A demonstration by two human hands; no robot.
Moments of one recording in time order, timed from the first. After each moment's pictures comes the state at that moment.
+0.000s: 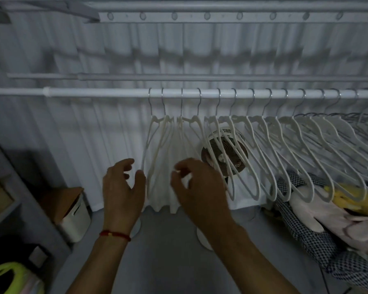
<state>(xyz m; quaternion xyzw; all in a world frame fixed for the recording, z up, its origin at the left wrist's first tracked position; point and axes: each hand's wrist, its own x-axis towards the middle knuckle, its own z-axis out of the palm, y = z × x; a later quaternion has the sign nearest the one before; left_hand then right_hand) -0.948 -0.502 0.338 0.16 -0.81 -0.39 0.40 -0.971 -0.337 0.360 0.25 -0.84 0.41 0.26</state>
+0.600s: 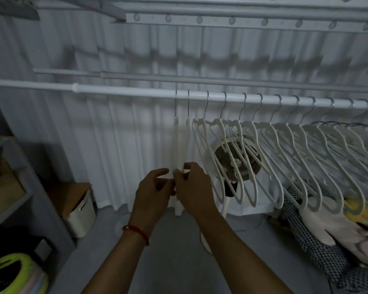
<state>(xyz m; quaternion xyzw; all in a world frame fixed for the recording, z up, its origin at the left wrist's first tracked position) -0.955 -0.514 0.325 0.13 -0.73 -0.64 0.20 -0.994 -0.415 0.345 0.11 -0.85 0.52 0.05</state>
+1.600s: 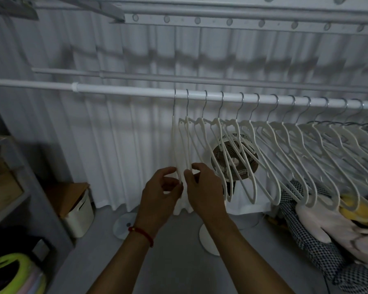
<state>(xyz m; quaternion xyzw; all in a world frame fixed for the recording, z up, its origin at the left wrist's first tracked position) -0.955 -0.504 0.309 0.05 -0.77 -0.60 0.24 -0.992 -0.389 0.340 0.11 -0.85 0.50 0.11</state>
